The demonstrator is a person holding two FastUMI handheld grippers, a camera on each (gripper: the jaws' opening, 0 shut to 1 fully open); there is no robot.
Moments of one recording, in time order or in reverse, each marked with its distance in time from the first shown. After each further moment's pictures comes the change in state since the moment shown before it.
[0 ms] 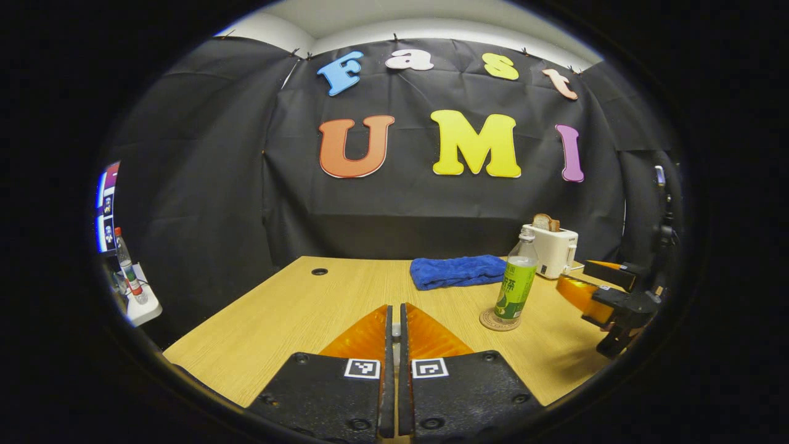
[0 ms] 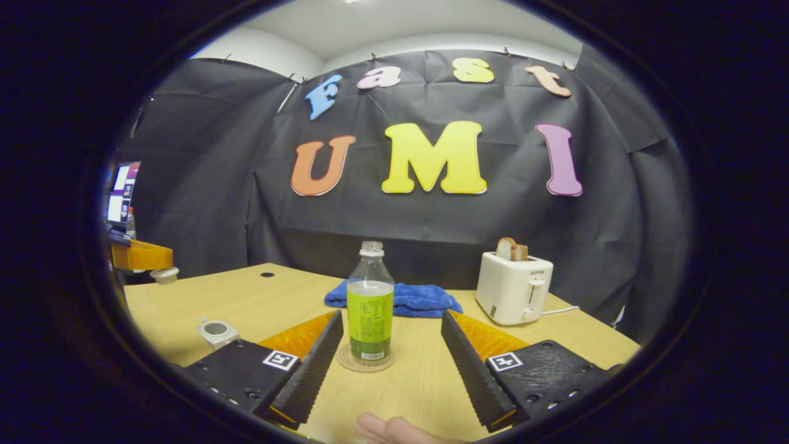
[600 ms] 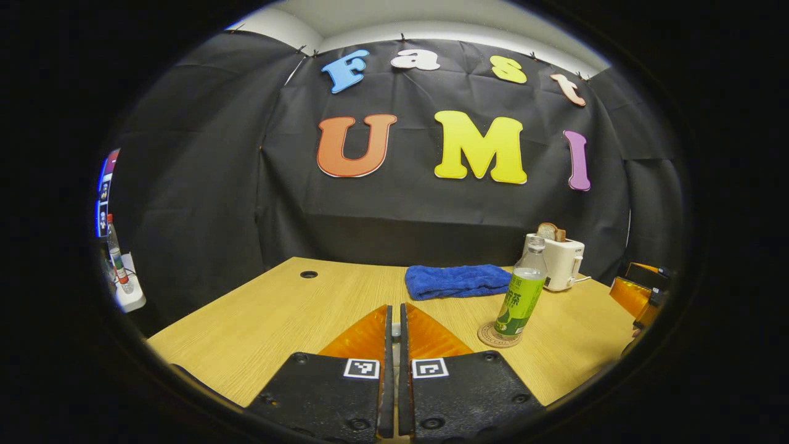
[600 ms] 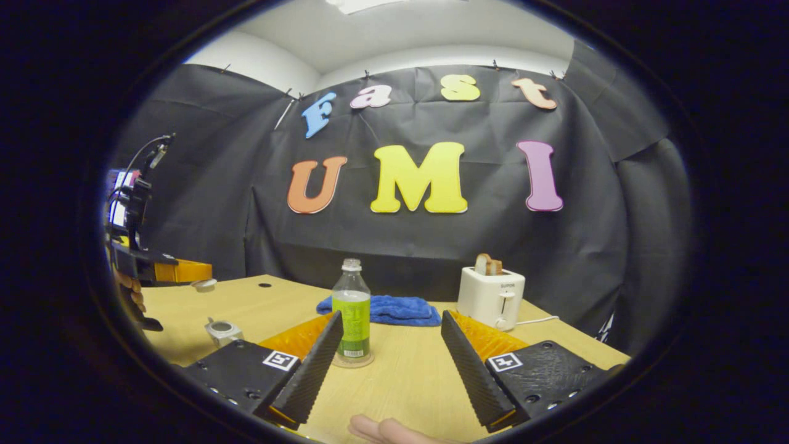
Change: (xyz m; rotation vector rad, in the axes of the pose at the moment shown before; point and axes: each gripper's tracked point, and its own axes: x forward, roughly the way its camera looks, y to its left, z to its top) left arm 0.043 -0.015 0.001 -0.046 -0.027 -0.016; right arm -0.037 -0.037 0.013 0.033 -0.063 -0.016
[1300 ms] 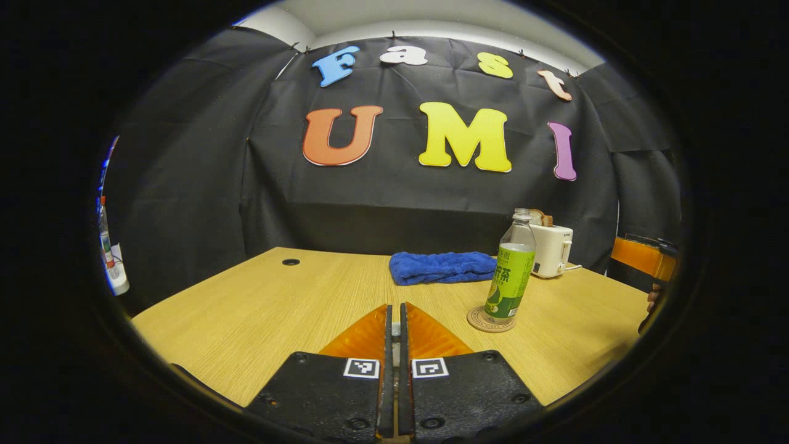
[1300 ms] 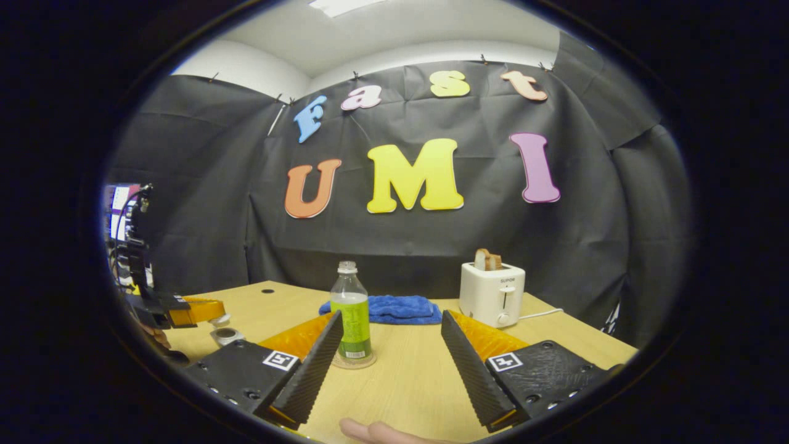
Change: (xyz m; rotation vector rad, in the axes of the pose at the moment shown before) left arm 0.004 -0.017 -0.048 -0.008 0.001 -0.059; right arm 0.003 -0.007 0.000 0.040 -0.002 0.009
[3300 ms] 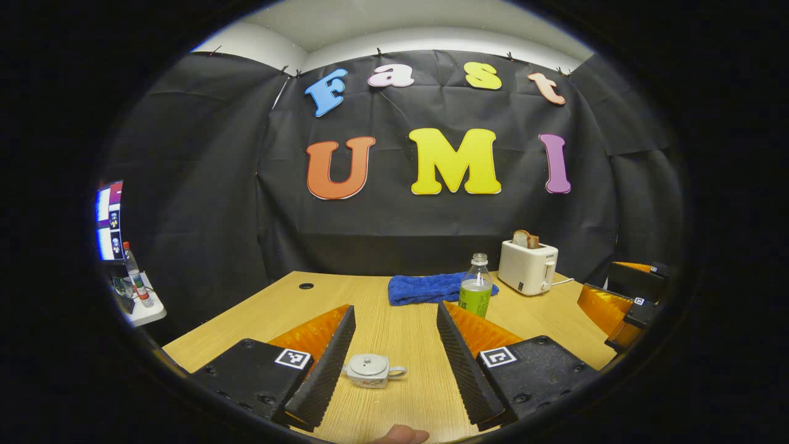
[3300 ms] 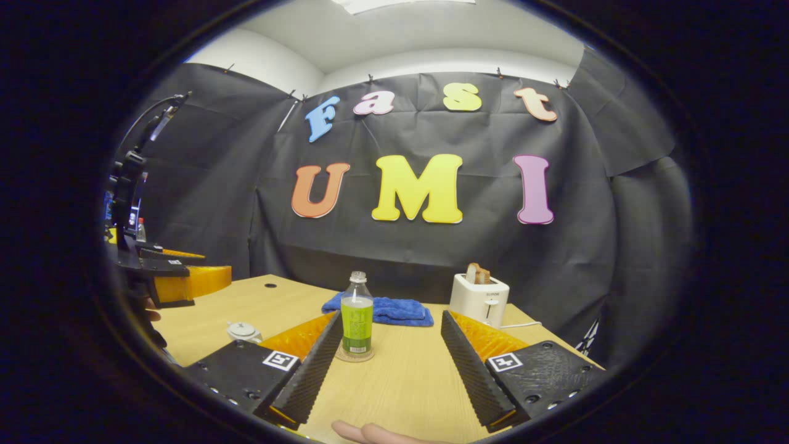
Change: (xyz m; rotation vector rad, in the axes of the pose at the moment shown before) left arm -0.087 -0.054 0.092 0.068 -0.043 0.092; right arm -0.060 0.006 0.038 -0.063 0.020 -0.037
